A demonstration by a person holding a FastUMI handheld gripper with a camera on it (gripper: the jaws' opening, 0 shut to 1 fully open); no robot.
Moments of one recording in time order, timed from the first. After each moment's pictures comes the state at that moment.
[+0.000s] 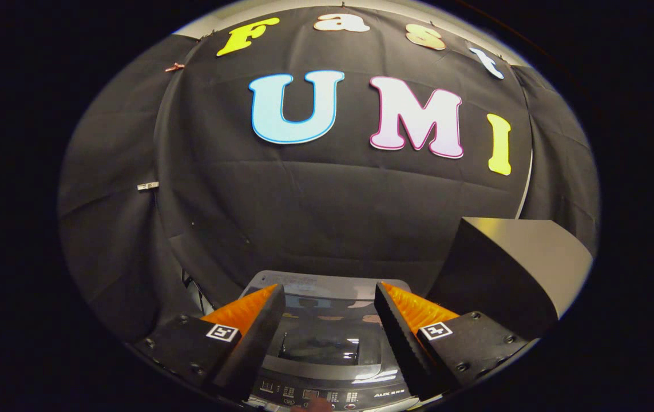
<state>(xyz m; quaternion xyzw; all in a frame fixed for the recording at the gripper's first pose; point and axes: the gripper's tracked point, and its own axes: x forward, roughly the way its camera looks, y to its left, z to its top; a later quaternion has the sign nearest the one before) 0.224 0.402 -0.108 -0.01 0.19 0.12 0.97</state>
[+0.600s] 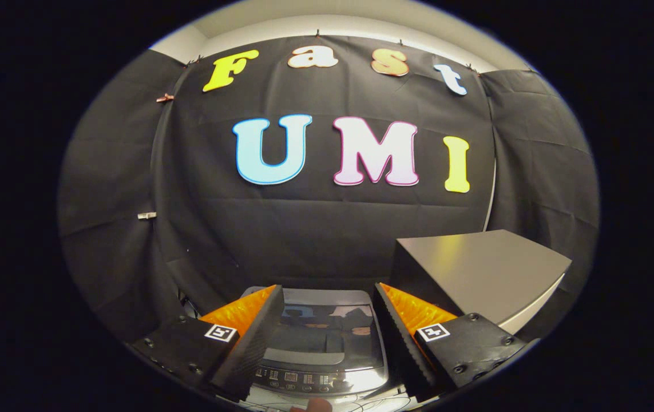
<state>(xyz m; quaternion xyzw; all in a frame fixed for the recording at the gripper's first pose) 0.147 0.315 -0.029 0.02 0.12 0.08 0.99</state>
